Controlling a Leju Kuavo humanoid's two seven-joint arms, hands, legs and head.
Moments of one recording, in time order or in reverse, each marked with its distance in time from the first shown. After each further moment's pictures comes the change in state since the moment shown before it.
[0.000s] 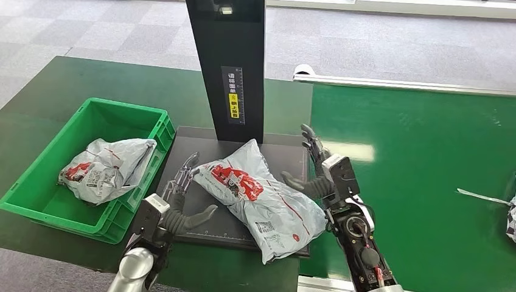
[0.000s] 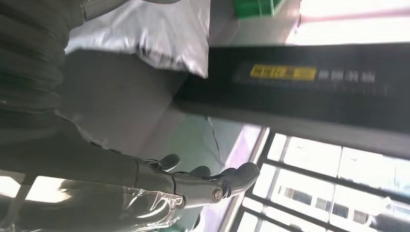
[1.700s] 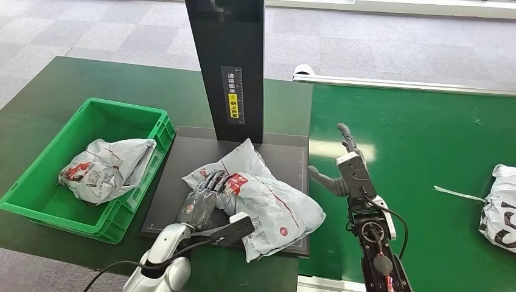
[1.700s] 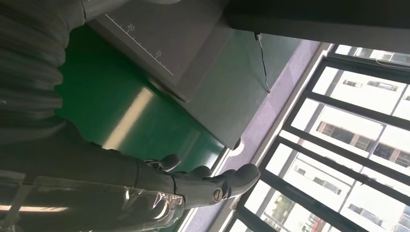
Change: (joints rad) left arm -0.085 0.008 -0.222 0.129 -0.948 0.151 0.511; right arm 0.061 0.006 -0.144 -0.104 0.293 -0.123 0.105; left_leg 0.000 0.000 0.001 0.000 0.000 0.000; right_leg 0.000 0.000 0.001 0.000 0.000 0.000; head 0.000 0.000
